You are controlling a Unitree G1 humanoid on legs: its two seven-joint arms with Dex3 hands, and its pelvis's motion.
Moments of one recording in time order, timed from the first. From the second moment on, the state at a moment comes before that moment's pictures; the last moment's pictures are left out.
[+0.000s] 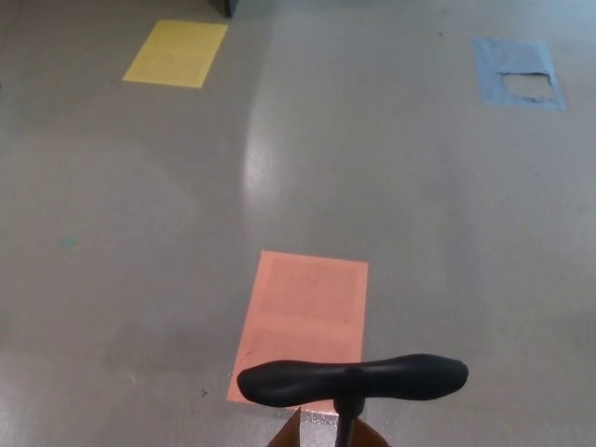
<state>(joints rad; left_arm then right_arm) -0.32 0.64 -0.04 1.29 0.19 -0.22 -0.21 -0.47 -0.47 -0.22 -0.22 0.01 0.01 0.05</state>
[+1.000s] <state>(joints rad) -0.34 0.64 -0.03 1.30 0.19 -0.22 -0.23 -0.79 -0.68 0.41 -0.80 -0.01 0.38 0.40</state>
